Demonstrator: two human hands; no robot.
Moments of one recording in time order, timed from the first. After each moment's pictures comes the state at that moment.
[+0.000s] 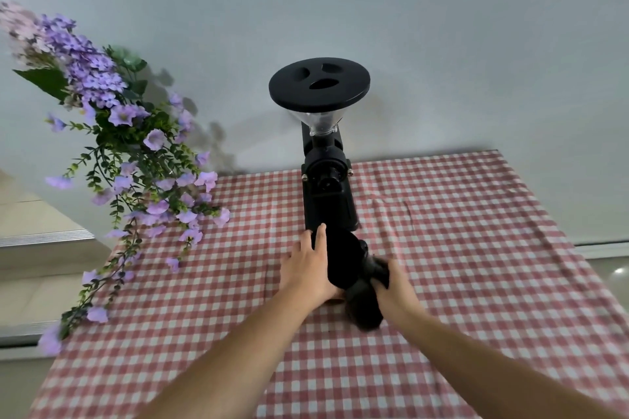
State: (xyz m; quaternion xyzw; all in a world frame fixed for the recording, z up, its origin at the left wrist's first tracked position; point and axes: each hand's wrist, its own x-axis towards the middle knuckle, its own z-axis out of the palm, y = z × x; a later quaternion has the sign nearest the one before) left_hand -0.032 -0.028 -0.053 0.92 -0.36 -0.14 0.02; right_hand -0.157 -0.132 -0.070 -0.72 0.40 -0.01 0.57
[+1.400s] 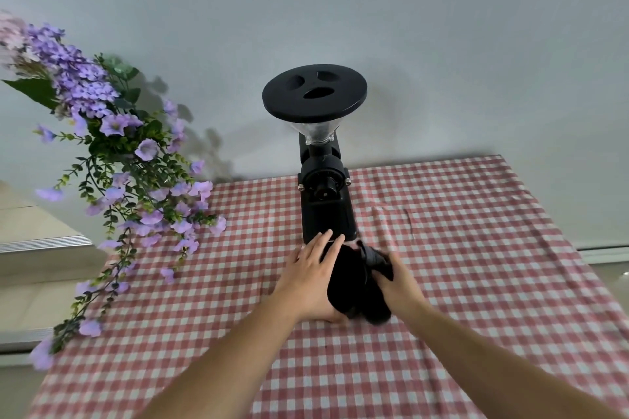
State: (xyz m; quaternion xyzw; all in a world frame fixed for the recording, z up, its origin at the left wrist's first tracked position) left_hand -0.020 -0.031 -0.055 0.85 -0.50 -0.15 -0.01; right_hand -0.141 -0.160 -0.069 -0.70 0.38 -0.04 0.61
